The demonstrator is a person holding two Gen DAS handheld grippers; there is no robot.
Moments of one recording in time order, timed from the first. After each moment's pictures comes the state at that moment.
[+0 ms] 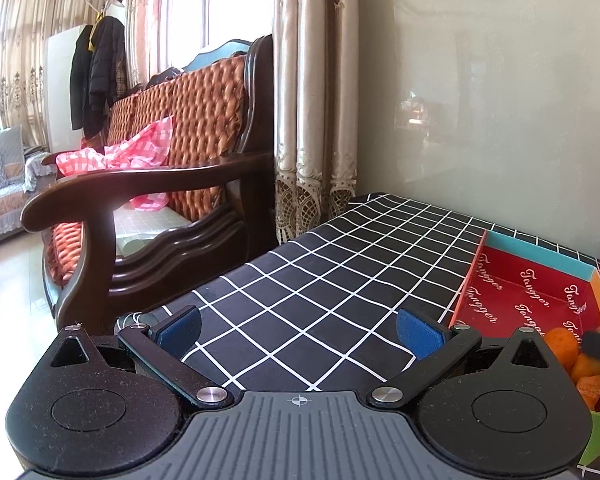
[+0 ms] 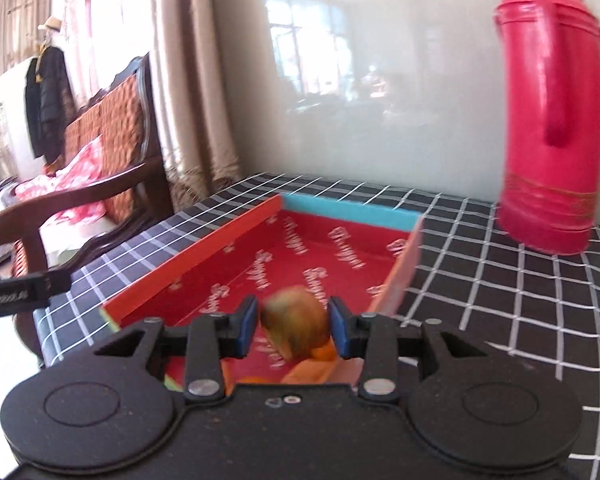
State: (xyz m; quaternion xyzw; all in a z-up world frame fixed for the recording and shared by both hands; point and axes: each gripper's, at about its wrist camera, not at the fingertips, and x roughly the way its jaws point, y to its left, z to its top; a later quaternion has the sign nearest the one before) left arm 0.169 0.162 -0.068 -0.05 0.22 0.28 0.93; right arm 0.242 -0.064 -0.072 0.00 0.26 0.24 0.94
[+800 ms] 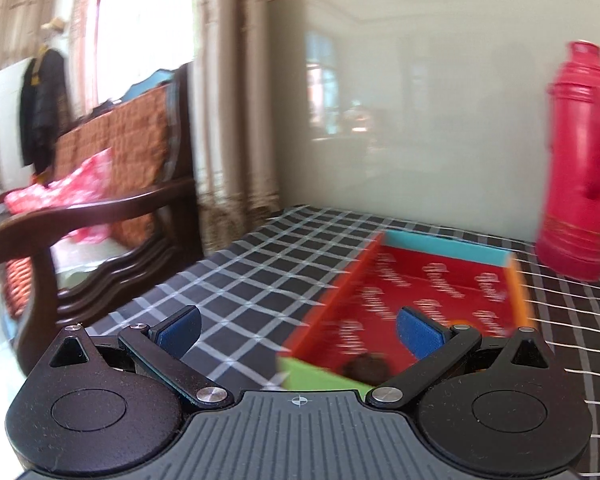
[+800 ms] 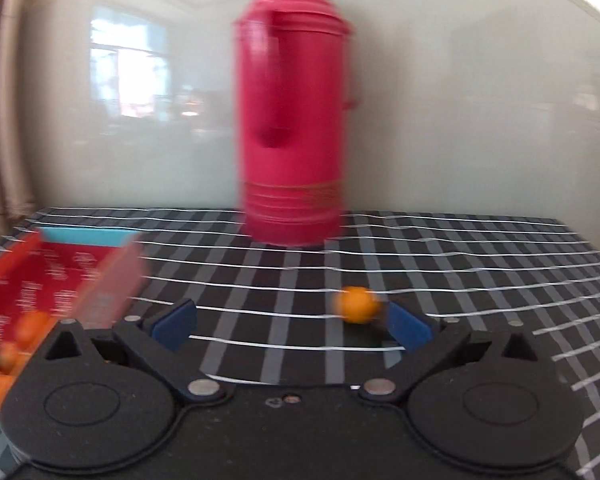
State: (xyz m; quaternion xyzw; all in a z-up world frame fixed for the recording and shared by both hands) left arm 0.185 0.071 -0.061 0.00 0.20 0.20 0.96; right arm 0.223 -0.192 -0.076 0.01 0.23 -0.10 0.97
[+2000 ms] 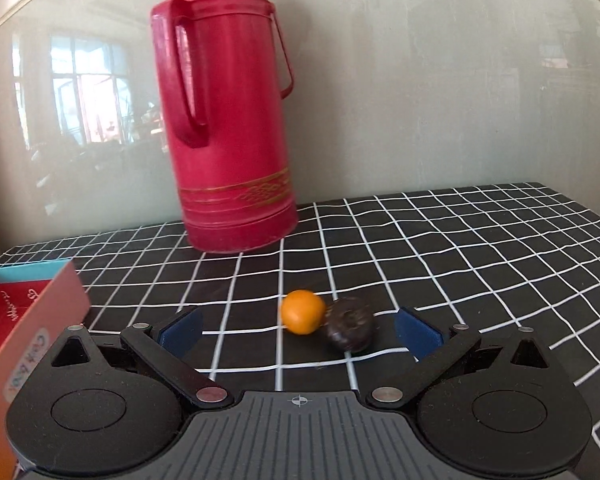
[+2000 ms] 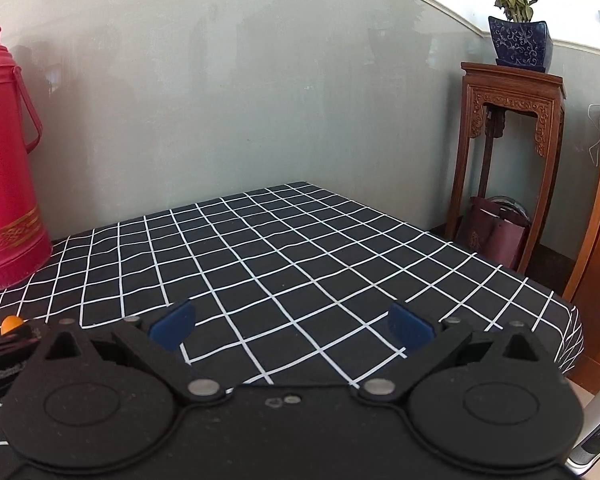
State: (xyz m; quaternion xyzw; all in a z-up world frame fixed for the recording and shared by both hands) left arm 0.260 -0.235 -0.096 0.08 0.23 -0.09 0.97; right arm 0.140 -0.363 -0.078 0.09 0.20 -0.36 0.91
